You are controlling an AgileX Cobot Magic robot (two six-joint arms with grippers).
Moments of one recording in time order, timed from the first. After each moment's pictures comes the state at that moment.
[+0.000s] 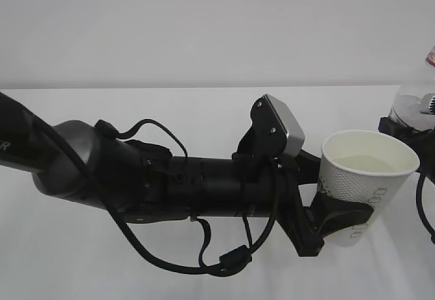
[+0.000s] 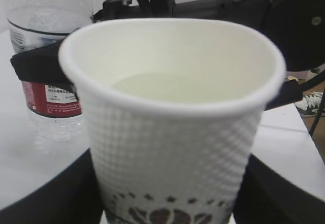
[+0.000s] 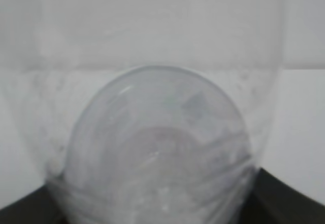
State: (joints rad) left arm -0.85 2.09 -1.05 0.79 -0.89 -0.55; right arm 0.08 1.82 -0.40 0.10 -1.08 -0.04
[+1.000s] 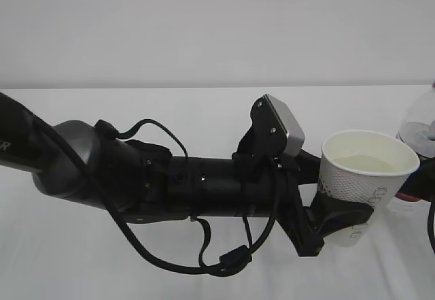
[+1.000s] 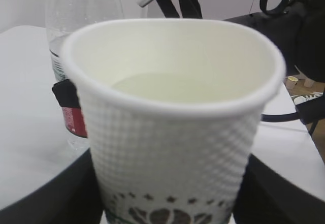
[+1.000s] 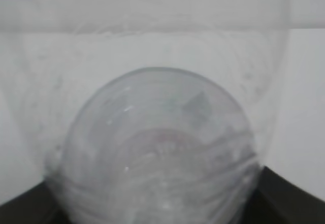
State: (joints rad) left arm -0.85 2.09 -1.05 0.79 -0.89 -0.55; right arm 0.08 1.82 -0.29 0.10 -1.11 -0.02
